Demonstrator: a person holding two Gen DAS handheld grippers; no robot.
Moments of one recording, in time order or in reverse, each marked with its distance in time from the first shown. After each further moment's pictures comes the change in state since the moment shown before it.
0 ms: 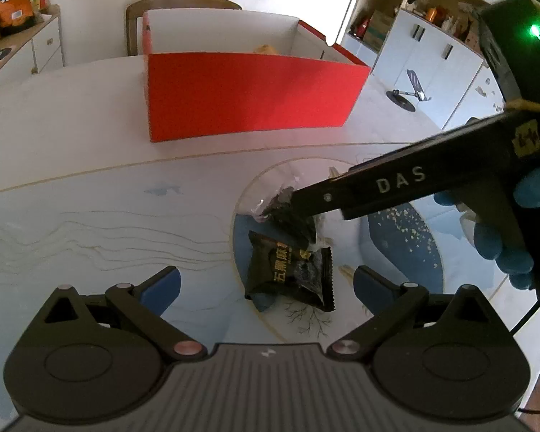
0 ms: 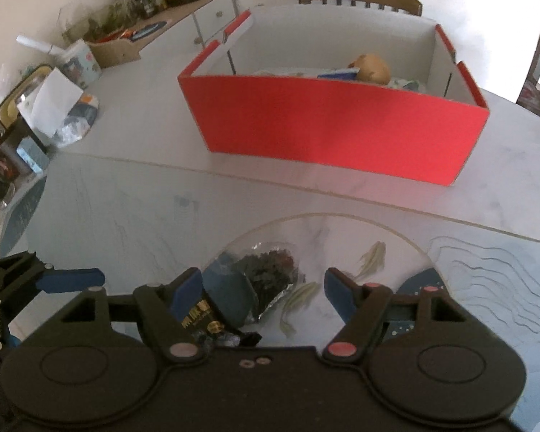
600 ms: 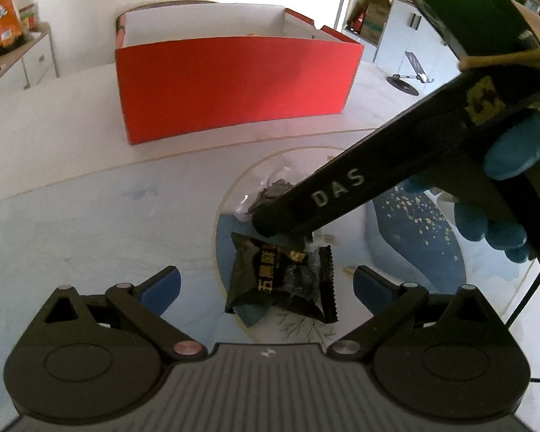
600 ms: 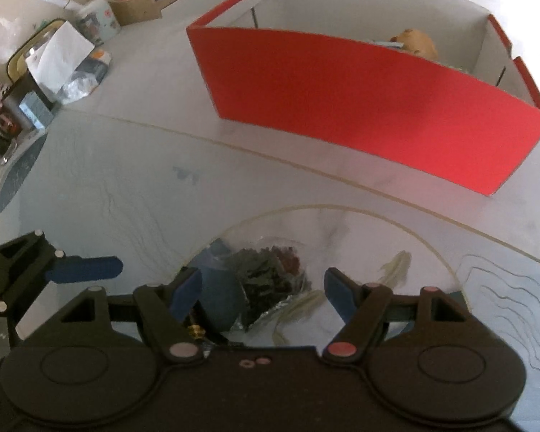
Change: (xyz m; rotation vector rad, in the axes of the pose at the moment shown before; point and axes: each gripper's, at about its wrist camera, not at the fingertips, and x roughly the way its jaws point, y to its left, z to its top) left arm 0.033 -0.023 -0.007 0.076 -0.023 0.053; right arm 0.039 -0.004 0.007 -0.117 0.095 0.047
